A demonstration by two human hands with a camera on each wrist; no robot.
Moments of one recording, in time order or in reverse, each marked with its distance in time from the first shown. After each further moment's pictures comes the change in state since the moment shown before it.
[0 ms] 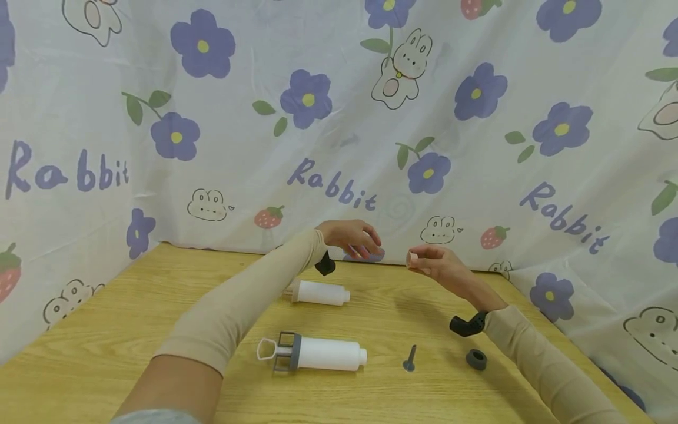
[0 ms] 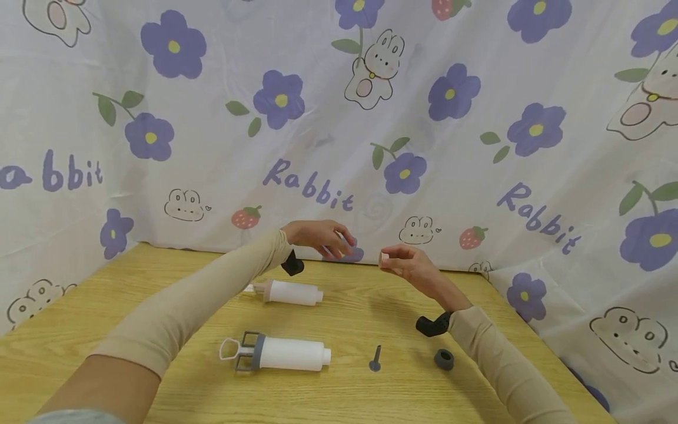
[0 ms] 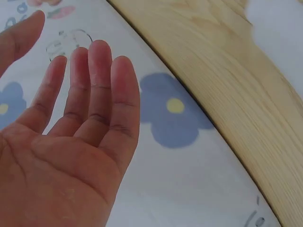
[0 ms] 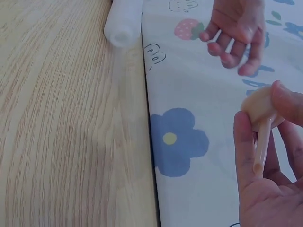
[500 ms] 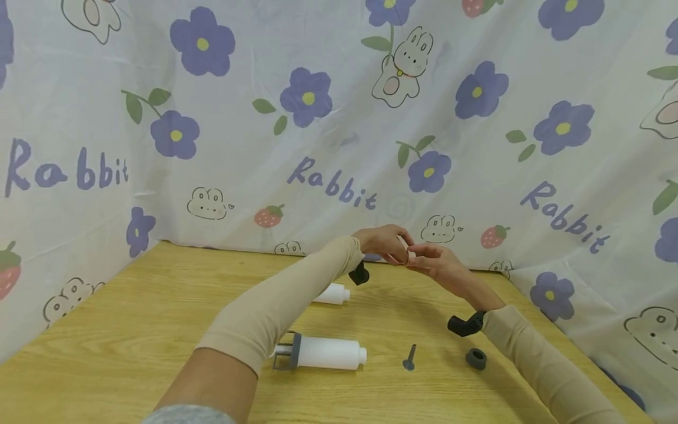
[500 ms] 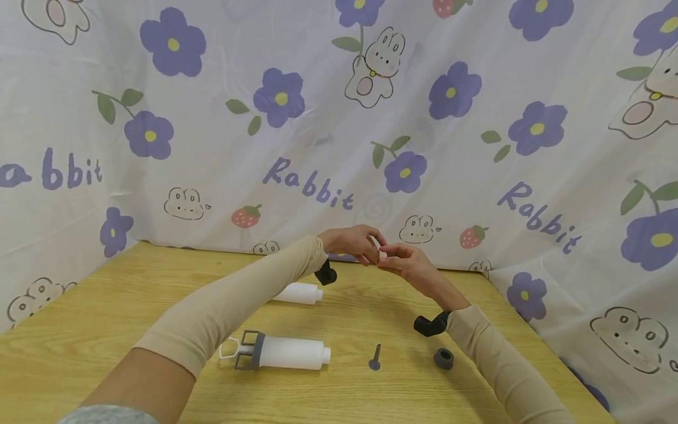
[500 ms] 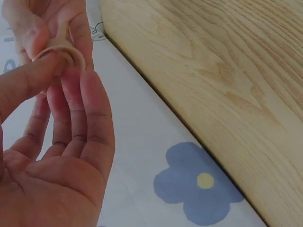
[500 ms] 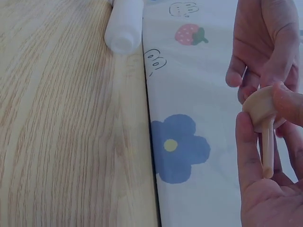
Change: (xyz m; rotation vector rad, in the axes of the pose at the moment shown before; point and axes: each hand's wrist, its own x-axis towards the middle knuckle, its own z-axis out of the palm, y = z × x) left_hand 0.034 0.037 0.050 -0.076 0.040 0.089; right_hand 0.002 -0.001 0.004 0.018 -0.008 0.005
